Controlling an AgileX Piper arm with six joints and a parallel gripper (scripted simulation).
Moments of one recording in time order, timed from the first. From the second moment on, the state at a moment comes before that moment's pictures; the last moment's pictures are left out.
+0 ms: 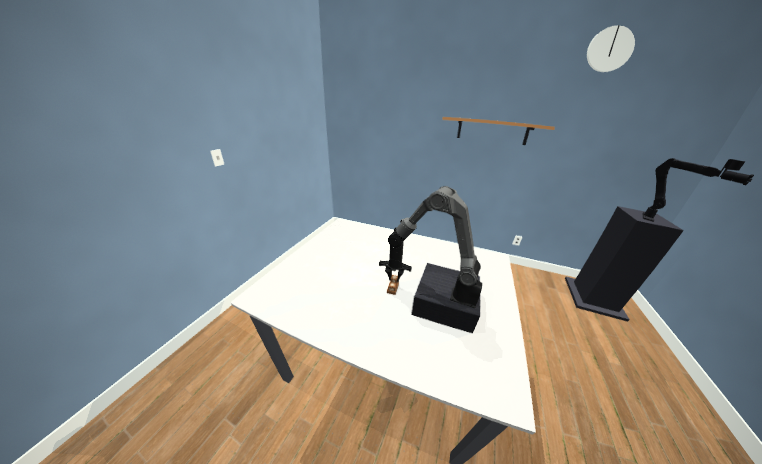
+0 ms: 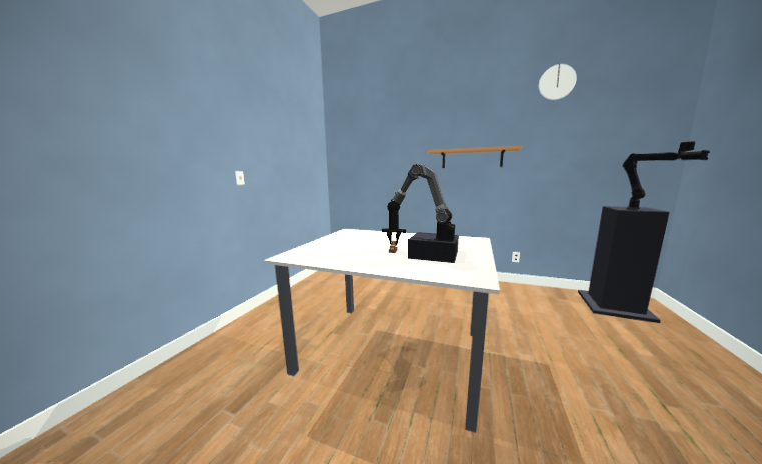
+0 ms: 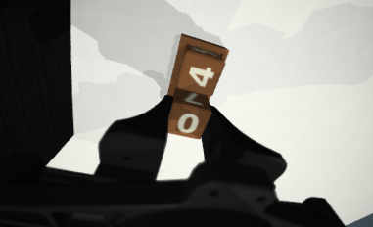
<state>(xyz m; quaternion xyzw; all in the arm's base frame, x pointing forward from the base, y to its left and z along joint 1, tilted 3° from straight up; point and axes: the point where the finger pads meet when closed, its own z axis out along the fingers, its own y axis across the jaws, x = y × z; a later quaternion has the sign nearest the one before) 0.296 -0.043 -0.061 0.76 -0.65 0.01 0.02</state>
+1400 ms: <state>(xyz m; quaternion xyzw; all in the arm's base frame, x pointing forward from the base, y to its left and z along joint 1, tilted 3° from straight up) 0.296 -0.044 -0.068 0.76 -0.65 0.01 0.02</state>
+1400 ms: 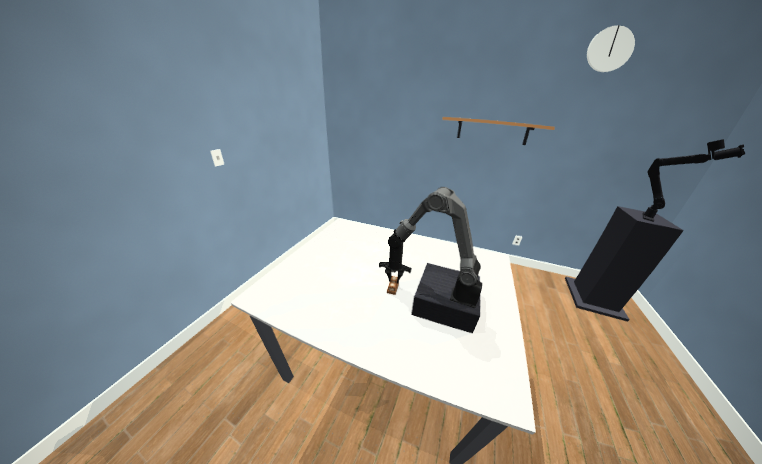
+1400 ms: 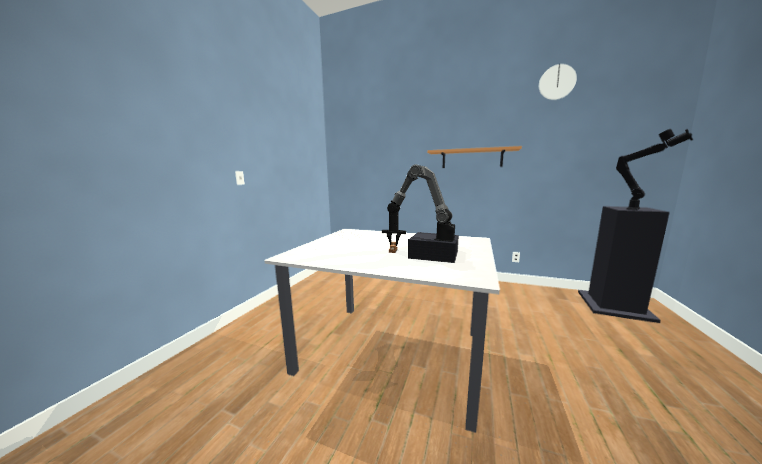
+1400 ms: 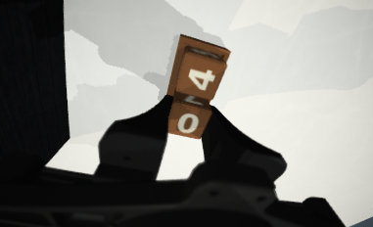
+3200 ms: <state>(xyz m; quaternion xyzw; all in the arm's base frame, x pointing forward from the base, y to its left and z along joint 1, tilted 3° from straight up) 0.296 -0.044 -0.078 0.76 -0.65 0.01 0.02</state>
